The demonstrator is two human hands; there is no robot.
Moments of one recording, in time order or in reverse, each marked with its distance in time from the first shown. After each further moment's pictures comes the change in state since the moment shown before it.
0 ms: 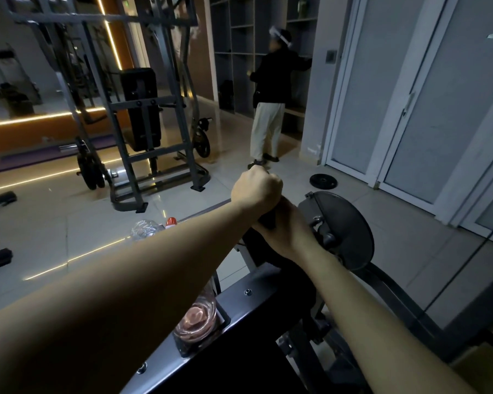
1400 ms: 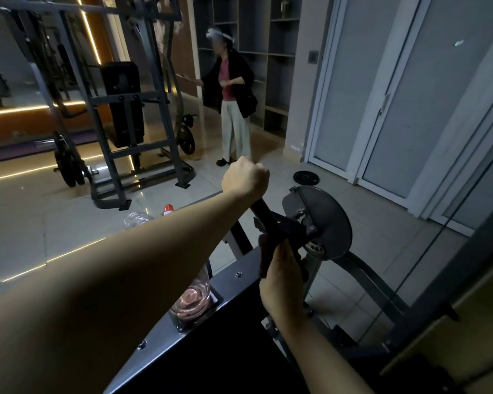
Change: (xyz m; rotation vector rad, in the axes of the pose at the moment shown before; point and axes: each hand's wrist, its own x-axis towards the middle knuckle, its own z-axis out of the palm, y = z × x) left_hand -0.012 0.006 -0.006 -0.042 0.077 -0.016; right_hand -0.118 0.025 0.070 -0.096 0.113 0.369
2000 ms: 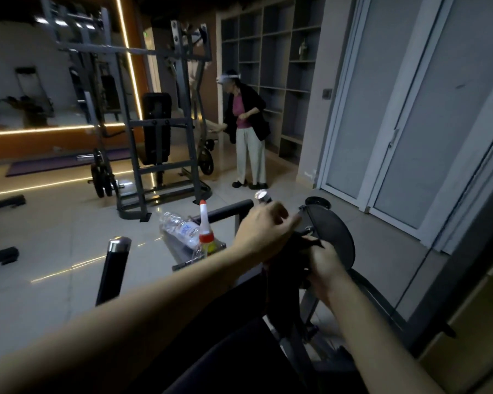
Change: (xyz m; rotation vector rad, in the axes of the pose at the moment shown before) left_hand -0.179 -0.003 -0.066 -0.098 -0.181 0.315; right_hand -0.045 -0.049 -0.154 1.142 -0.304 0.399
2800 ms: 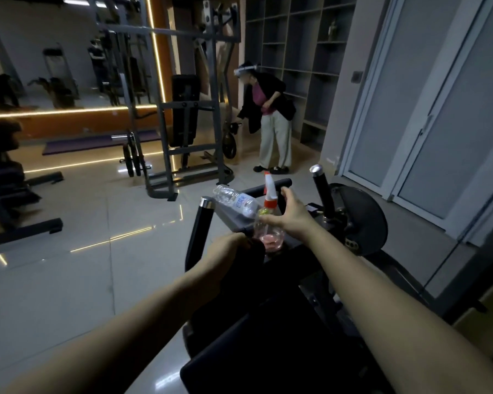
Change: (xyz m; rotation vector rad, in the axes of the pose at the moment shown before) left_hand -0.179 -0.085 -0.124 -0.844 -0.042 -0.694; right_hand 0.008 0.042 0.143 -0.851 -0.170 -0.352
